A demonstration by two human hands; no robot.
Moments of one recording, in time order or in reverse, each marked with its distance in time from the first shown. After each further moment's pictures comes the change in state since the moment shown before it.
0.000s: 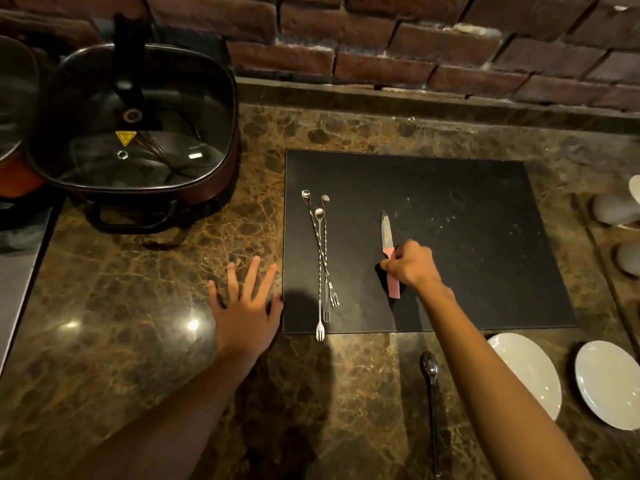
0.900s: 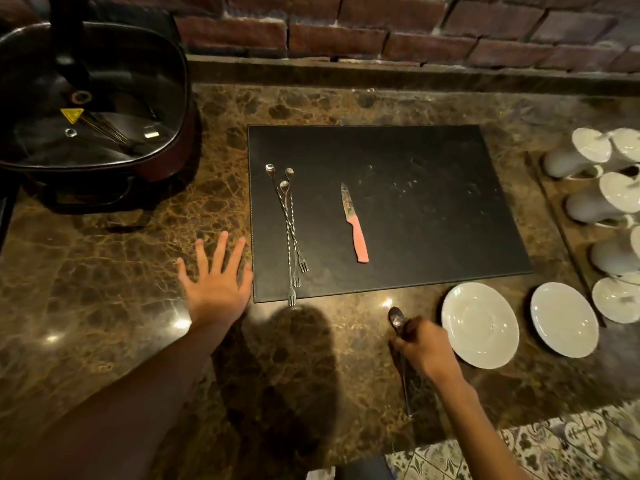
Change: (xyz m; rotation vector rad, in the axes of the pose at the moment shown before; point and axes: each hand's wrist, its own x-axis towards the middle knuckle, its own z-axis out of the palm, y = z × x) left_hand -0.001 0.010 -0.018 0.073 -0.148 -0.074; right_hand -0.150 0.160 0.044 -0.022 -0.017 0.060
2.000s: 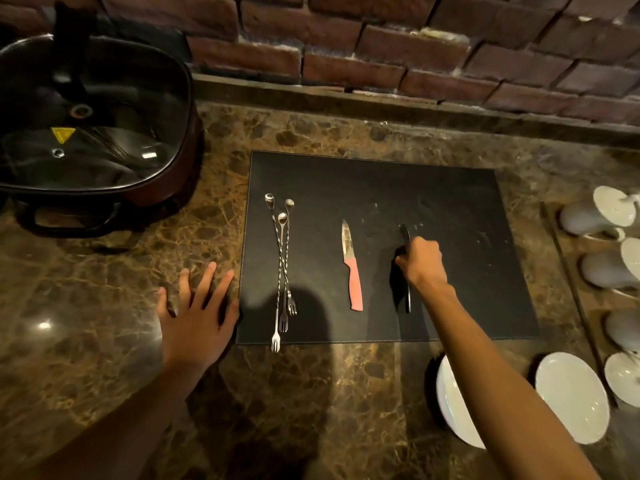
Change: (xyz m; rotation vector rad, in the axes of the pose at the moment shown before) left_hand 0.001 0.003 -0.001 -0.014 0.047 -0.037; right_hand 0.179 -0.114 -0.102 -0.096 0.214 -0.131
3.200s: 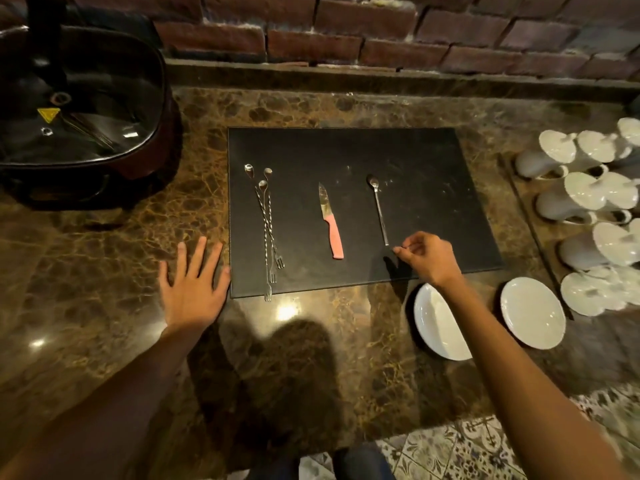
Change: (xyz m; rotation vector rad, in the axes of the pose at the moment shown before) left_hand -0.016 -0.003 -0.002 -0.032 -0.031 0.022; right_hand -0.095 0.088 -0.013 0.264 -0.015 -0.090
